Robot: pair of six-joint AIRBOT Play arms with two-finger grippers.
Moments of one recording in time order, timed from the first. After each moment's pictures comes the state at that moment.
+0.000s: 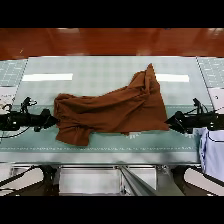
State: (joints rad) left arm 0.49 -1.28 0.58 0.79 -1.11 -1.16; right arm -0.46 -1.26 0.58 -0.89 1.16 1.27
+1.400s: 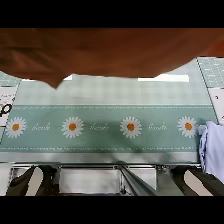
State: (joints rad) left arm 0.52 -0.69 1.69 0.72 -0.95 -1.27; right arm -0.25 -0.98 2.07 -0.97 1.37 1.40
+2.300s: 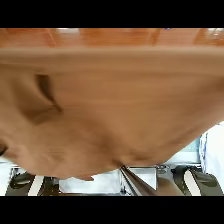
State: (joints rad) left arm 0.20 -0.49 1.40 1.44 -1.25 -1.58; right arm -0.25 -0.57 1.52 -1.21 1.46 1.49
